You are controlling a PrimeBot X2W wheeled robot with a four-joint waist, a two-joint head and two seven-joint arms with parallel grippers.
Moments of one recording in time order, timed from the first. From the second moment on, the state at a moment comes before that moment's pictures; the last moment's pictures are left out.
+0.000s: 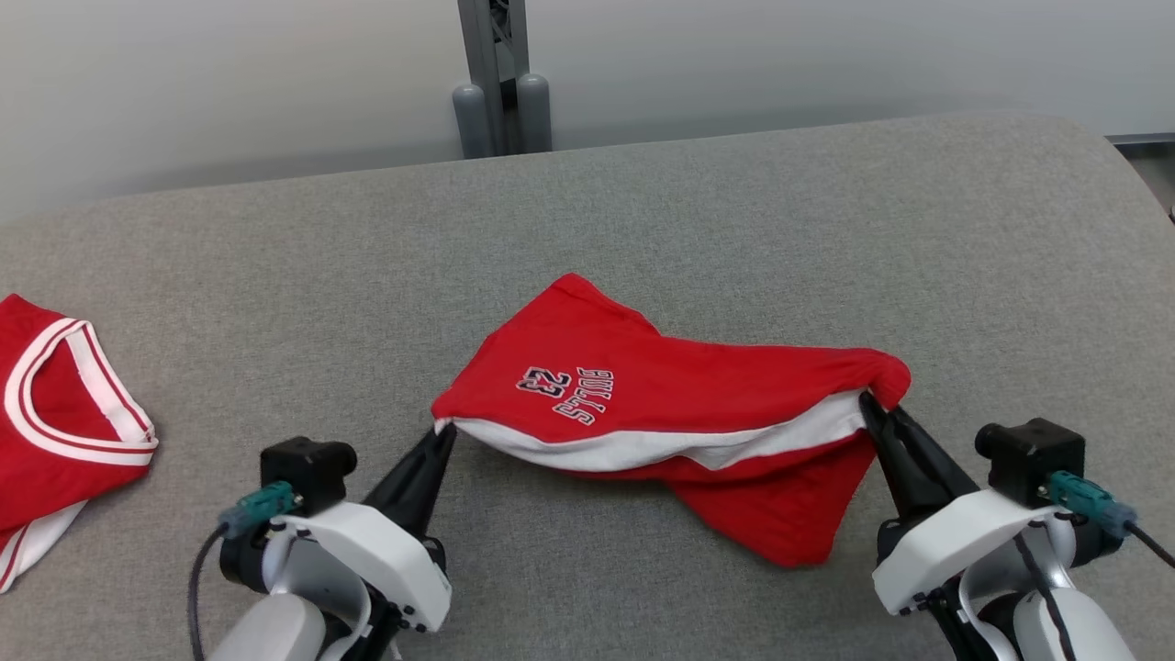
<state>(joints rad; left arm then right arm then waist) -0.22 0.24 -0.49 0.28 -0.69 0.01 0.01 -0.13 -0.07 0.13 0.13 0.22 0.13 0.08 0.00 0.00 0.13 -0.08</state>
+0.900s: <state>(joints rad) -0.46 0.48 -0.30 -0.46 -0.49 0.24 0.10 -0.40 -0.07 0.12 -0.19 0.29 0.13 0.02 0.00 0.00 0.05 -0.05</state>
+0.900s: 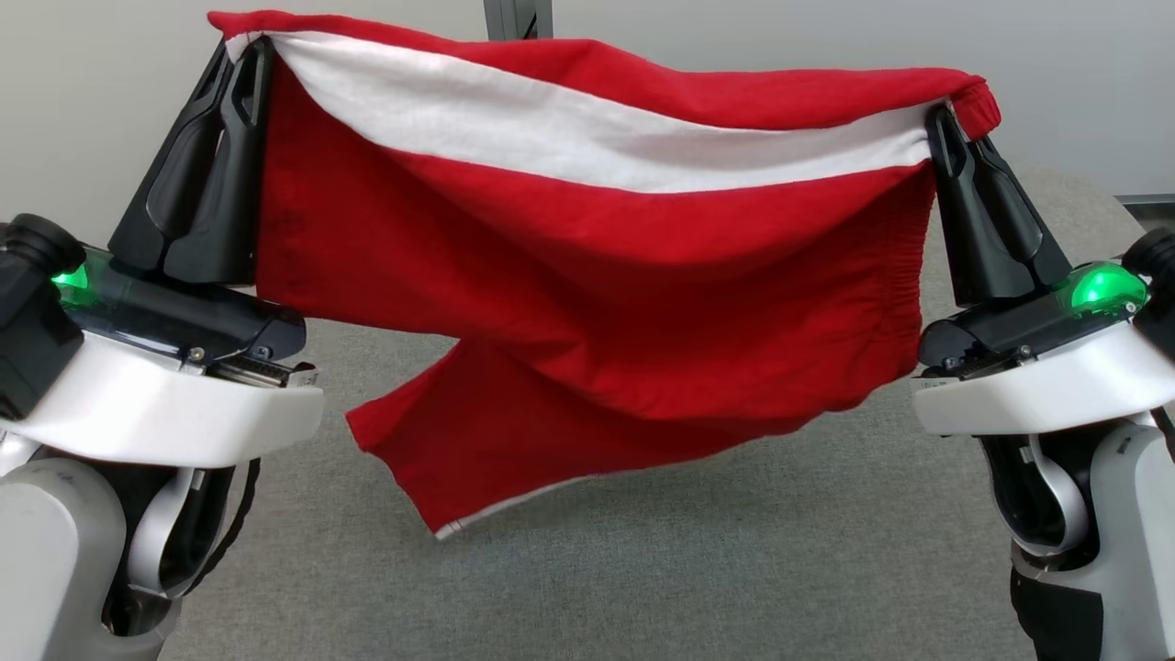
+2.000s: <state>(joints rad) -1.34 0.25 -0.36 0.76 -0.60 -0.08 -0.08 -1.37 -0.11 0.30 0.89 0.48 0.13 -0.25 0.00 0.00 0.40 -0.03</state>
